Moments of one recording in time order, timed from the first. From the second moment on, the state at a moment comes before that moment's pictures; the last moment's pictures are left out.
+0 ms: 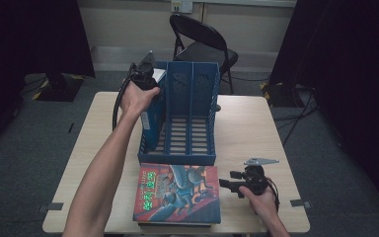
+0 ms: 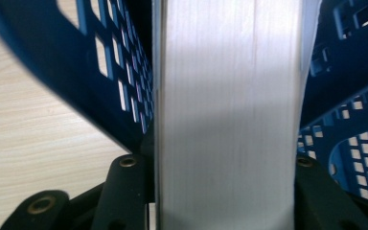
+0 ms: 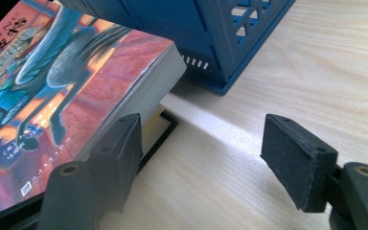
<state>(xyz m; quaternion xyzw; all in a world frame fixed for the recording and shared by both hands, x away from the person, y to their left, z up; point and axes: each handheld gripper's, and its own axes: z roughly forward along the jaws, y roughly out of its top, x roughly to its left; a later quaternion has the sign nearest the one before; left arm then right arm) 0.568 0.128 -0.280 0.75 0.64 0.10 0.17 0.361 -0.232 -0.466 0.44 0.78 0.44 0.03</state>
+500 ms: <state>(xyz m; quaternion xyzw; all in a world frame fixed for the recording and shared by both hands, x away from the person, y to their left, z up) 0.535 0.146 -0.286 0.73 0.61 0.13 0.27 0.362 -0.232 -0.467 0.44 0.78 0.44 0.03</state>
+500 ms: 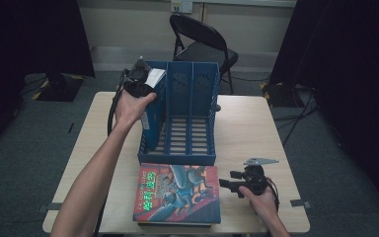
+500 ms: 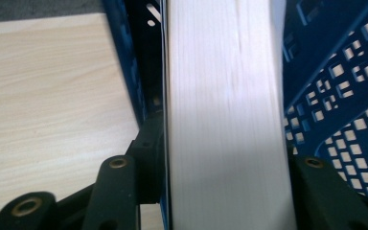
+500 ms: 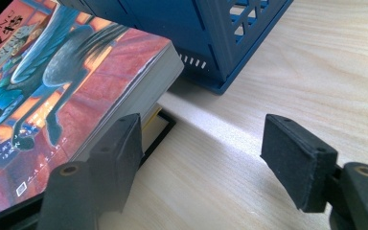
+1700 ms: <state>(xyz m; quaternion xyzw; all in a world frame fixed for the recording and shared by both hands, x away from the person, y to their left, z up) 0.471 0.181 -0.331 0.73 0.53 0.18 0.40 0.363 -0.227 -0.468 0.44 0.79 0.43 0.03</state>
